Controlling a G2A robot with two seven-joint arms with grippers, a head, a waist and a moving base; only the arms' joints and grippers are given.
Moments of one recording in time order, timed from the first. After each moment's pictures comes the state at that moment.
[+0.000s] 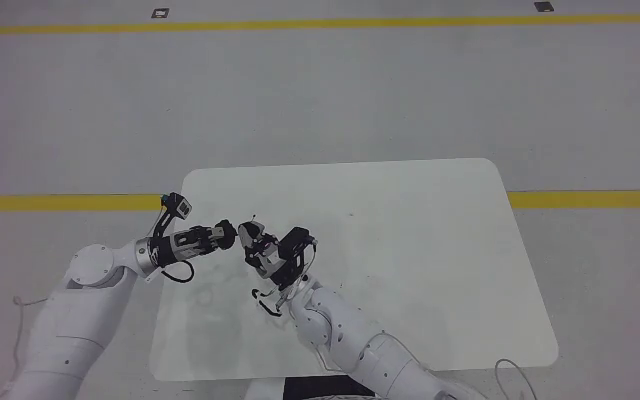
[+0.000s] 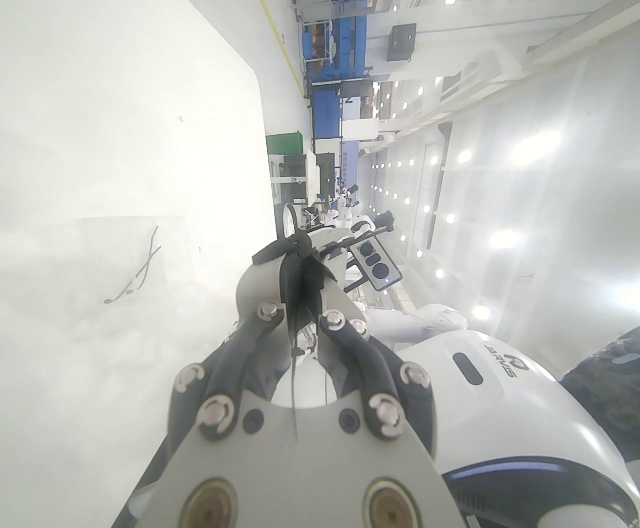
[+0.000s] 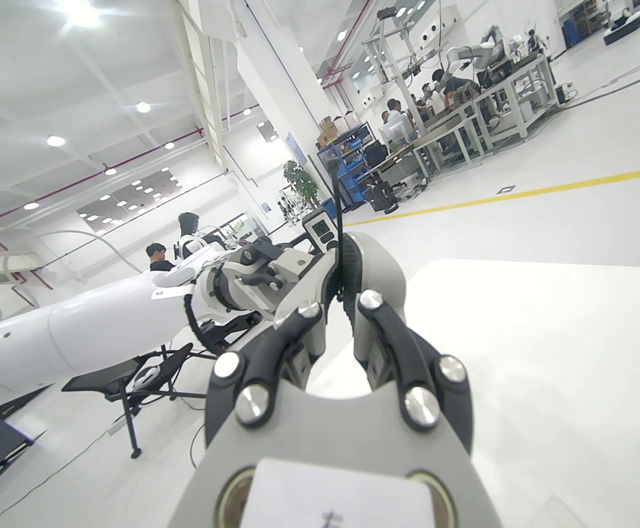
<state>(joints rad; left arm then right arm) 1.39 -0.90 -1.41 -1.30 -0.62 -0.34 -1.24 -1.25 -1.69 0.70 -0.99 -1.05 -0.33 -0.63</state>
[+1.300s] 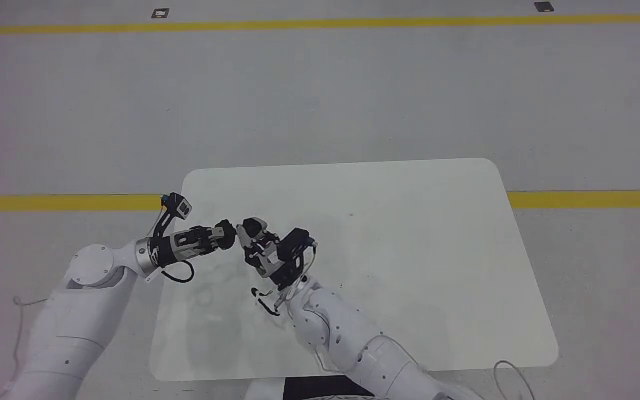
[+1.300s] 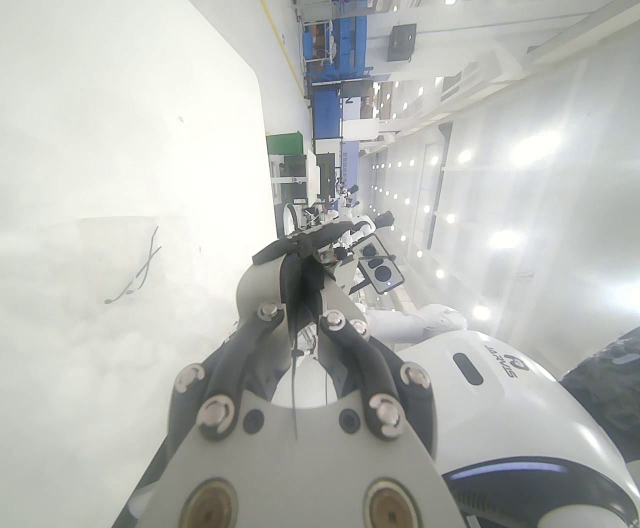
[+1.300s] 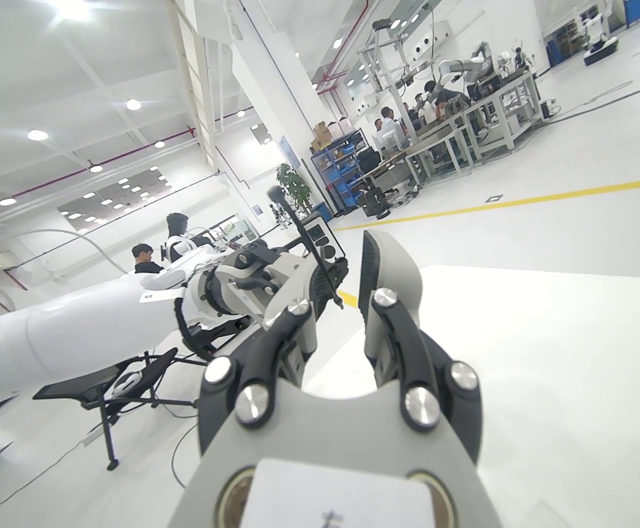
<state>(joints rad) 1.39 -0.90 -1.41 -1.30 -0.62 -0.34 -1.24 -1.27 -1.70 0.72 -1.01 -1.11 -0.28 -0.67</state>
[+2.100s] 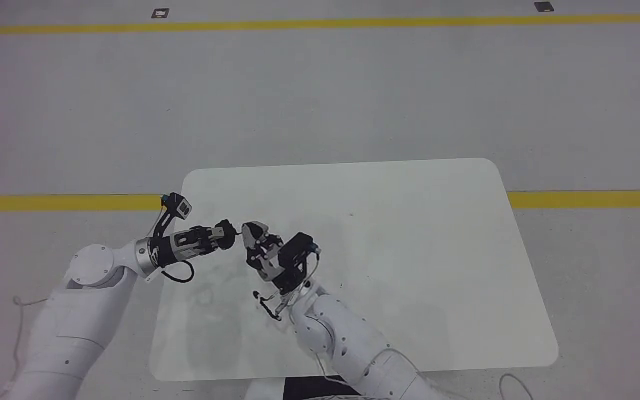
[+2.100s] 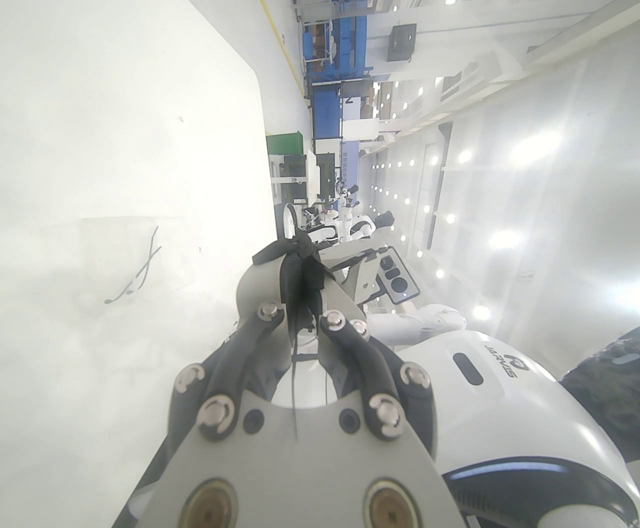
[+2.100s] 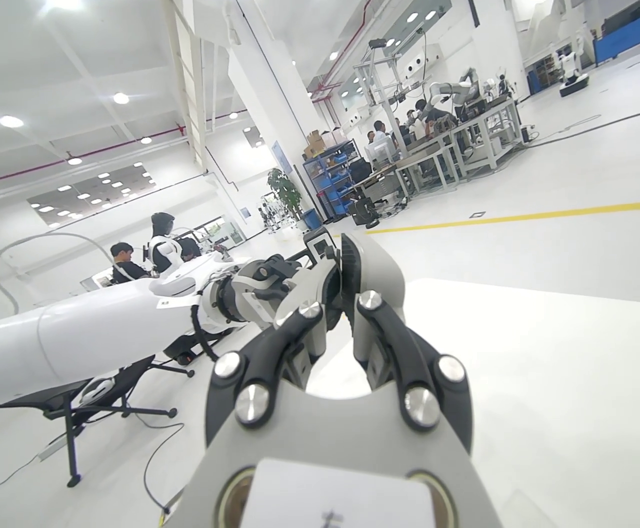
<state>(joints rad) 1.39 -0.90 -1.41 -1.30 -0.62 -0.34 -1.24 -1.35 -1.67 0.75 -1.16 -1.18 -0.22 -0.61</state>
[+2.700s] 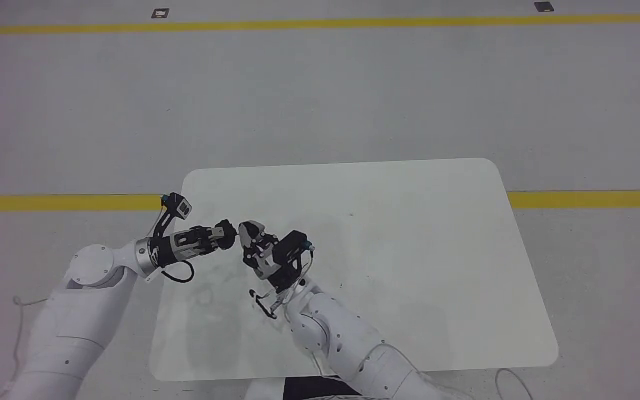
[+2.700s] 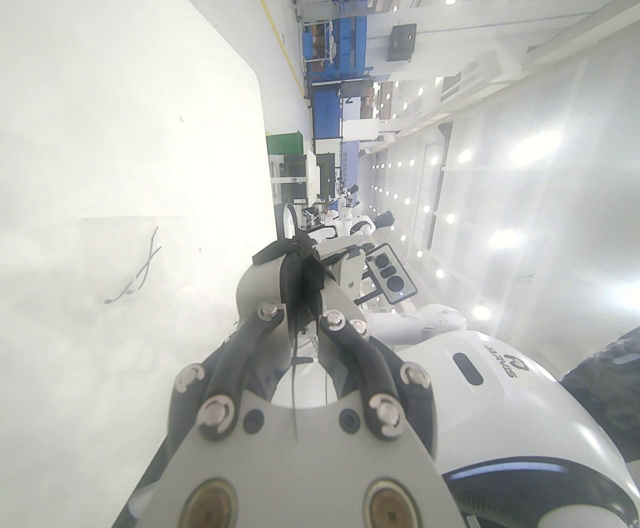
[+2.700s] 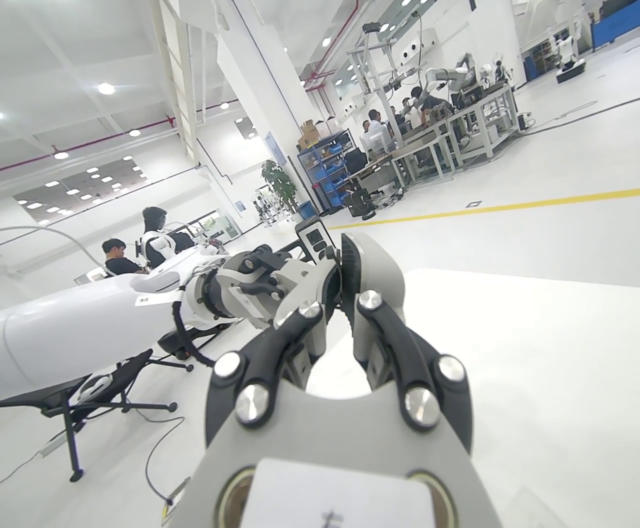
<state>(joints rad) 1.39 -0.90 -1.41 -1.30 -0.62 -0.34 -1.24 -1.32 -1.69 0.72 -1.10 -1.13 -0.20 -0.61</state>
